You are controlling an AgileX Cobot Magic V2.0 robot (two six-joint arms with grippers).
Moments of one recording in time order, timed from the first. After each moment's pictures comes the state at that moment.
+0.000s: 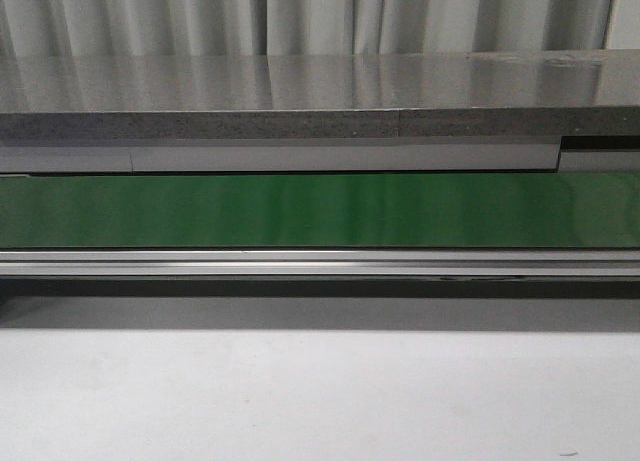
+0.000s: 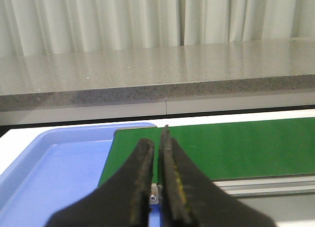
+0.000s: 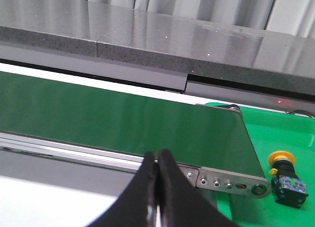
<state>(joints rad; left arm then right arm) -0.07 -0.01 0.00 0.08 0.05 0.04 0.06 -0.01 0.03 -0.07 0.13 -0.01</state>
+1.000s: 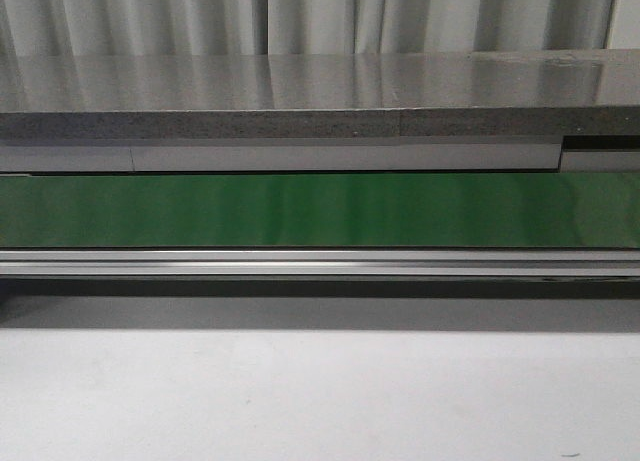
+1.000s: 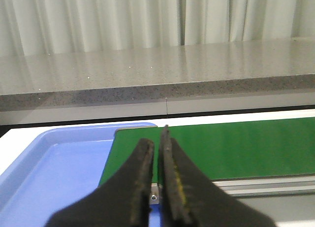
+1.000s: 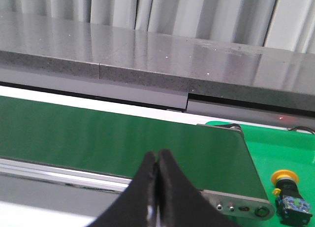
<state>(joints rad) -0.07 -0.01 0.00 0.08 0.05 0.04 0.06 -0.01 0.00 -0.04 0.09 -0.01</state>
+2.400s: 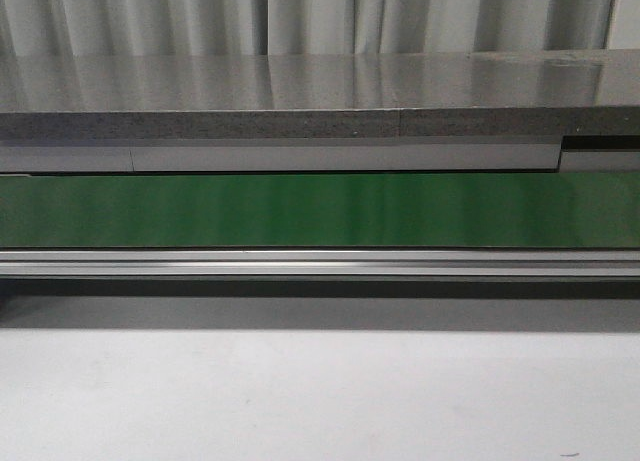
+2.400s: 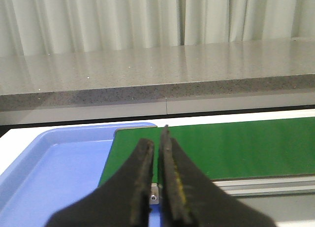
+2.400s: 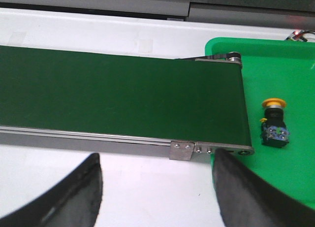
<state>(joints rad) -0.07 -0.01 0.00 0.08 0.05 0.04 0.06 0.61 -0.77 -0.02 0.82 0.08</state>
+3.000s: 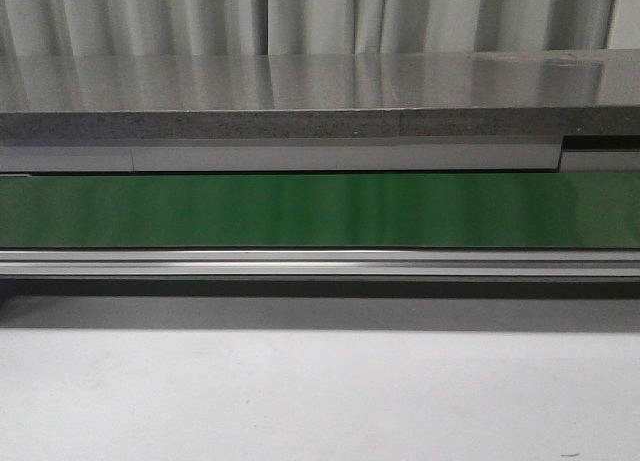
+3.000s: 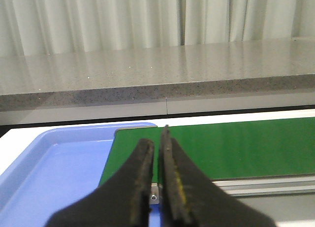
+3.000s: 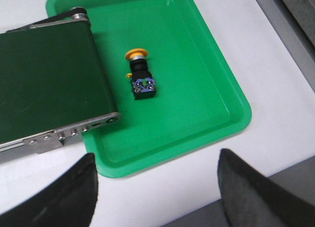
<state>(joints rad) -0.07 -0.01 0.00 0.08 0.05 0.04 -0.17 0.81 -0.84 -0.35 0.91 0.31</state>
